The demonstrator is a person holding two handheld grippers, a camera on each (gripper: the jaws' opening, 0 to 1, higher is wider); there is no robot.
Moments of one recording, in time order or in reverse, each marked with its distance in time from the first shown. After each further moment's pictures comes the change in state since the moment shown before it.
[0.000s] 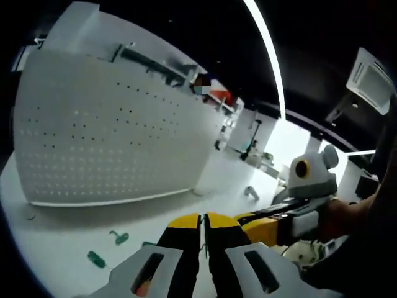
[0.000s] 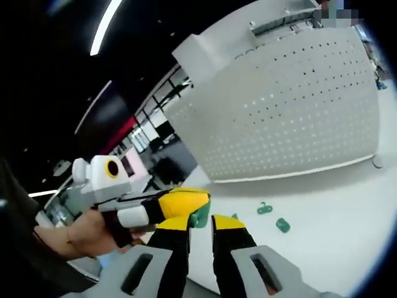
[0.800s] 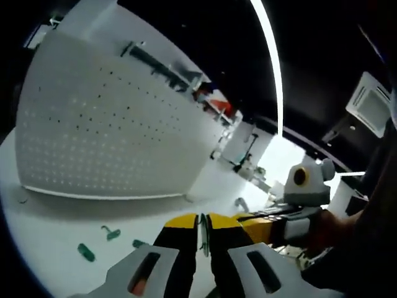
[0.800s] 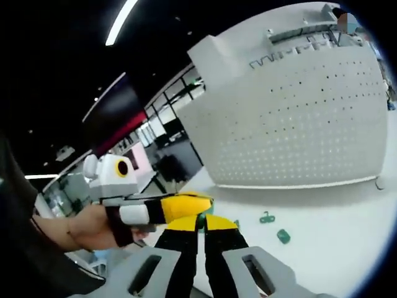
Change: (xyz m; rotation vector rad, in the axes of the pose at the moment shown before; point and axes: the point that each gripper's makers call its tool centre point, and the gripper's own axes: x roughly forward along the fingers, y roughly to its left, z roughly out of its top) left arm -0.011 0.001 0.004 -0.100 -0.055 -0.044; right arm 0.004 0.012 0.008 -0.119 -0.002 0.012
